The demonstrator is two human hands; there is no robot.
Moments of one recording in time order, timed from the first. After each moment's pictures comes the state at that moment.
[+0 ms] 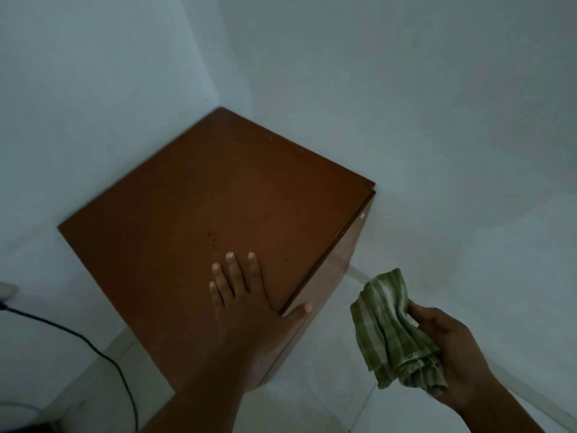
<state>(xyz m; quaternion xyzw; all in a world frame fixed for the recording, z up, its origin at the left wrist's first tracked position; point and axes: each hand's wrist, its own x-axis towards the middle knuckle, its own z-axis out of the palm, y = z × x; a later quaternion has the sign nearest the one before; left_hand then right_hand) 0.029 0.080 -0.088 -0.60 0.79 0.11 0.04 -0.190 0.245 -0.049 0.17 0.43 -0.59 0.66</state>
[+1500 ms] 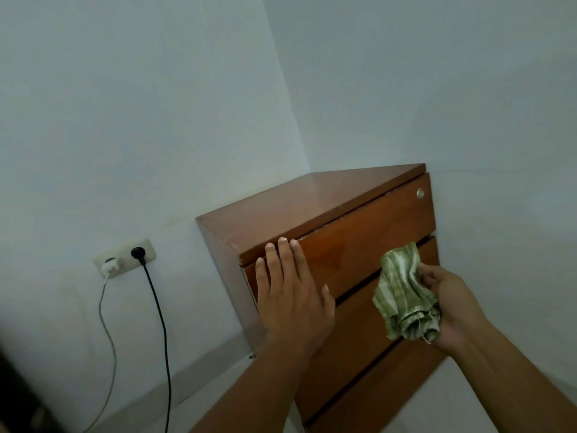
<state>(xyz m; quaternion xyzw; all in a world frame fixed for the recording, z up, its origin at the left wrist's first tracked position) 0.090 0.216 -0.219 -0.57 0.76 -0.26 -0.21 -0.111 0.264 -0.250 -0.12 0.32 -0.71 0.61</state>
